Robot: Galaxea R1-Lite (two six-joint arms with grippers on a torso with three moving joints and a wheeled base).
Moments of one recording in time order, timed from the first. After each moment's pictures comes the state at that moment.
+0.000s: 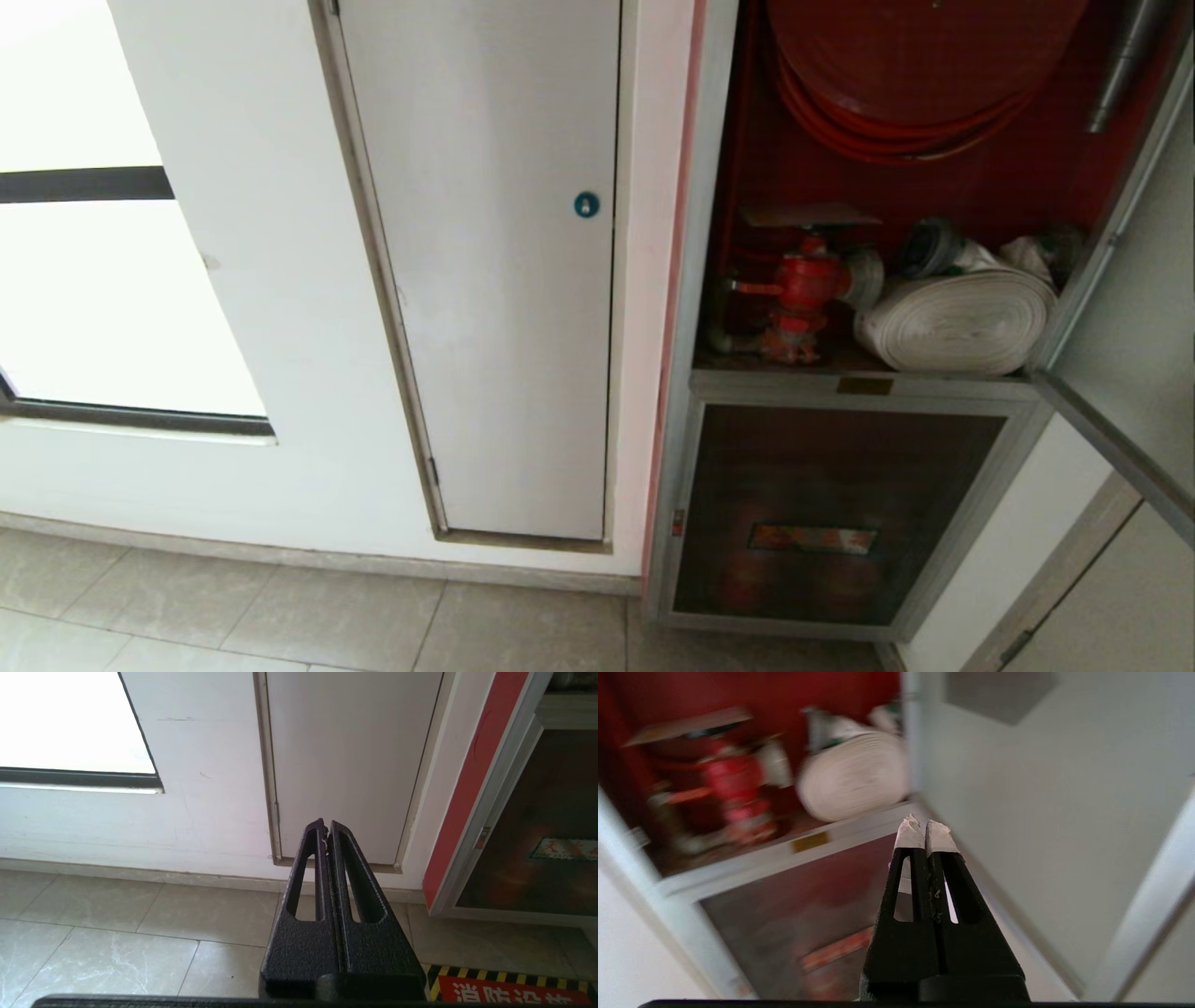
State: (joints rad) left arm 0.00 0.00 0.00 0.00 0.00 0.00; right arm 0.01 0.70 -0.55 -0.25 -0.62 0.03
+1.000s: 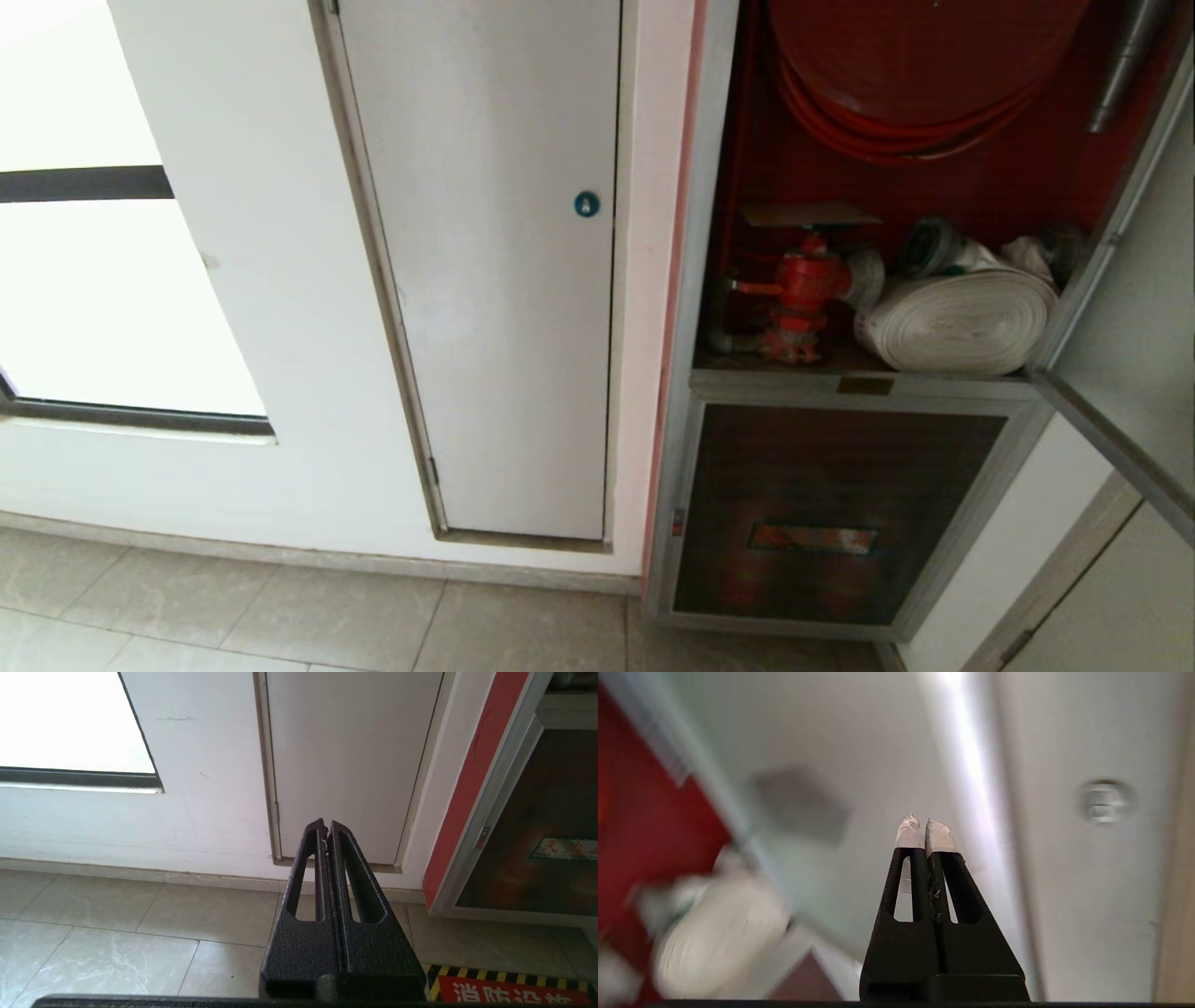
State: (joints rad) left arm 0.00 0.00 0.00 0.00 0.00 0.00; right arm -0.76 0.90 -0.64 -0.52 -0.44 0.25
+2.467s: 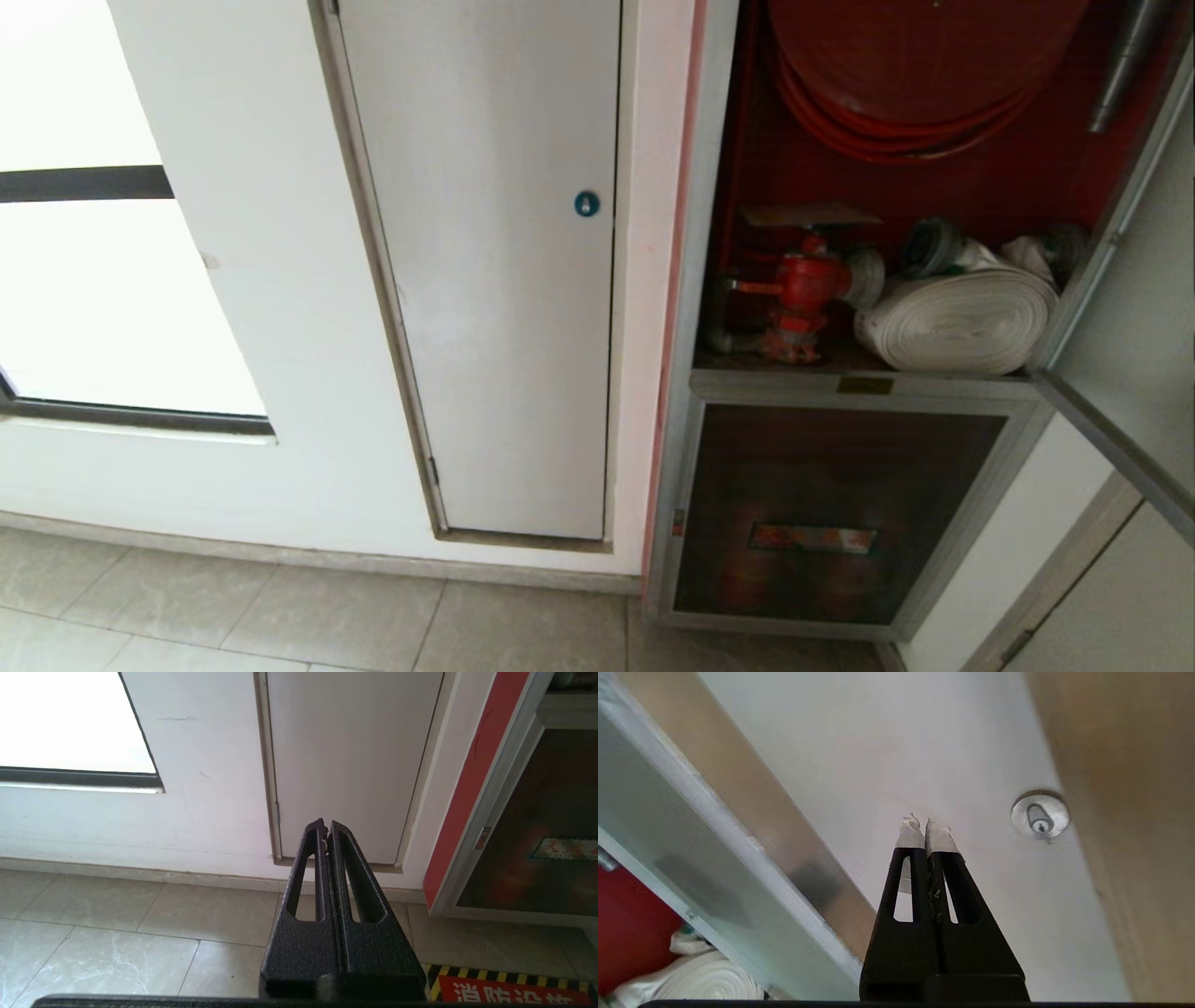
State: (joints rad) left arm 0.00 0.00 0.00 0.00 0.00 0.00; right arm -1.33 1.17 -0.60 -0.79 0.02 0.50
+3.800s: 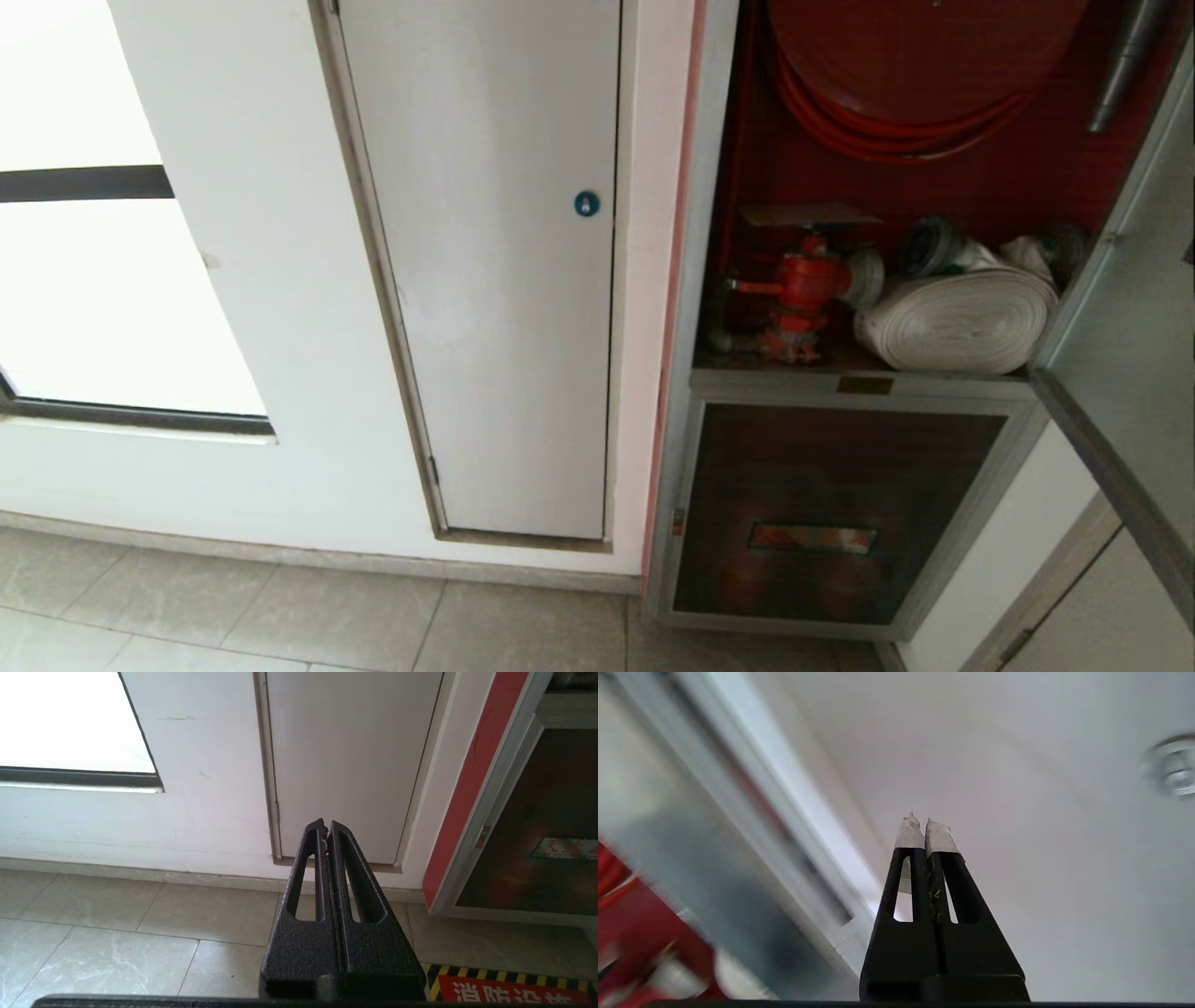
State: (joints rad) left arm 0.00 0.00 0.00 0.00 0.00 0.00; right arm -1.12 1.04 -0.50 -0.78 0.09 0.49
